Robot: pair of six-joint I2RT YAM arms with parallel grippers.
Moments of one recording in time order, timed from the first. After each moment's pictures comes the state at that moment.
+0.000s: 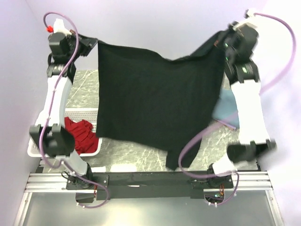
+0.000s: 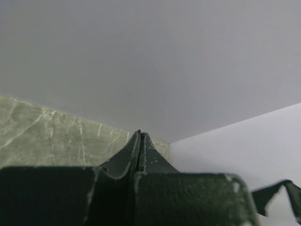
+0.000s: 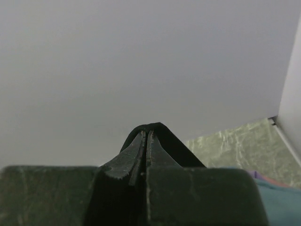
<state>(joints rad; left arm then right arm) 0.04 1.62 1.76 -0.16 0.31 -0.91 0.08 1.49 1.93 -0.38 0.21 0.34</state>
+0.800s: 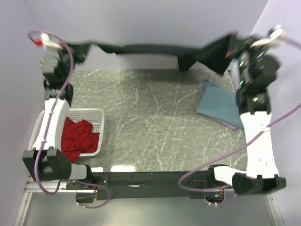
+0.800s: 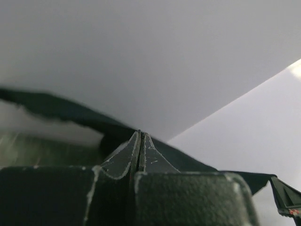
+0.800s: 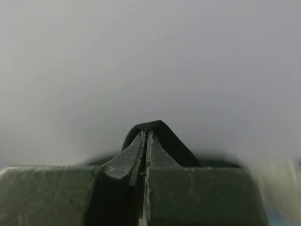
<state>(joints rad) 0.07 1.37 1.41 0.31 0.35 -1.04 0.01 1.24 1.64 -0.06 0.03 0.38</state>
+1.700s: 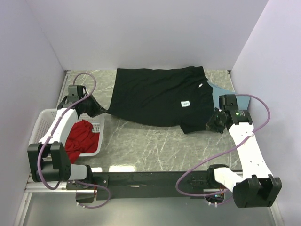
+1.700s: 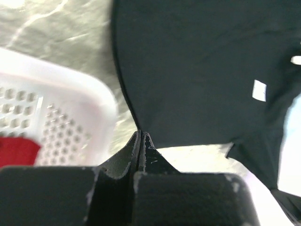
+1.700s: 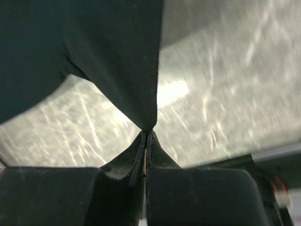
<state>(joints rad) 0.05 1.34 0.98 -0.52 0.36 -0.68 0.01 1.05 1.02 -1.07 0.00 0.60</state>
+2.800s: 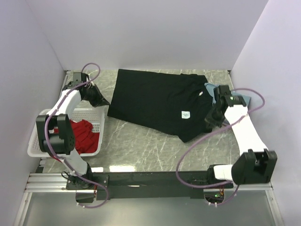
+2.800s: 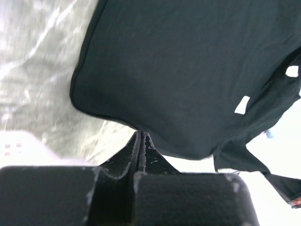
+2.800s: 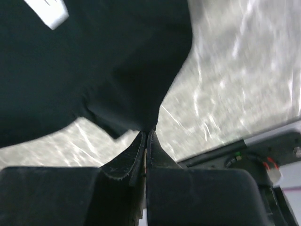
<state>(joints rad) 0.05 1.67 1.27 -0.63 0.46 -0.57 0.03 1.25 1.11 -1.18 0.07 0.67</state>
